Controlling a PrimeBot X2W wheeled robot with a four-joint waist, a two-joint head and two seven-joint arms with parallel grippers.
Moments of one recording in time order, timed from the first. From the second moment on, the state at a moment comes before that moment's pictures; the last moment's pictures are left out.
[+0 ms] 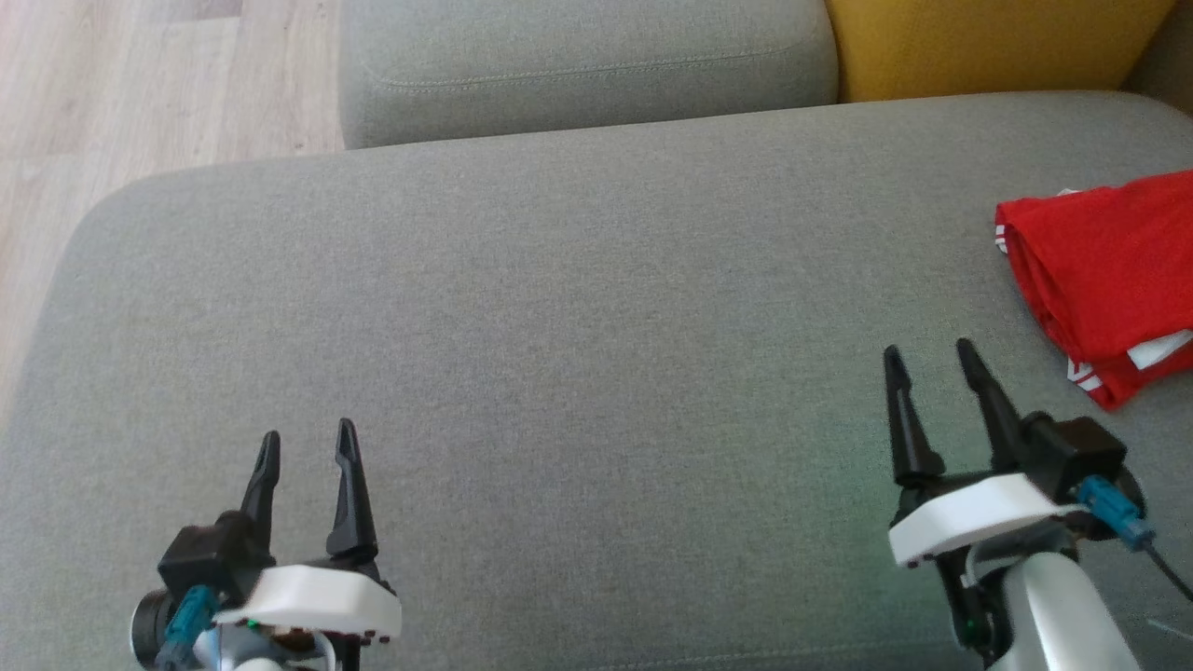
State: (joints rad) left arm 0.08 0.05 -0.15 0.10 -0.24 0.12 -0.25; right arm -0.10 -0.05 0.05 0.26 0.13 0.13 -0.15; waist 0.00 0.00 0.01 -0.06
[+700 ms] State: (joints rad) left arm 0.08 0.05 -0.16 0.11 -0.24 0.11 -0.25; right arm -0.10 -0.05 0.09 0.31 0.17 0.13 -0.19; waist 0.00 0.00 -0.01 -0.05
